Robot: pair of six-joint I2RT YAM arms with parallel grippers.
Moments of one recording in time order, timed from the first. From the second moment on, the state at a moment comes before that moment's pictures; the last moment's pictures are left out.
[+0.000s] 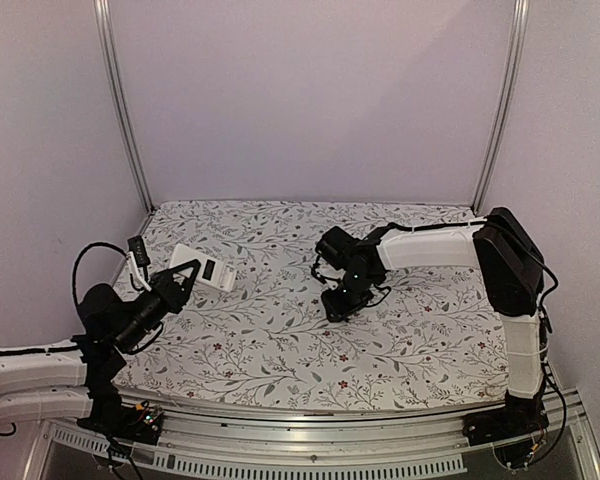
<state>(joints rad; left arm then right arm) -0.67 0.80 0.11 0.82 -0.10 -0.64 0.85 2.11 1.52 -0.70 -0.04 0.21</state>
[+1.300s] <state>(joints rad) -0.66 0.76 0.13 0.79 -0.08 -0.64 0.74 1.95 1.30 -0.81 0.02 0.60</state>
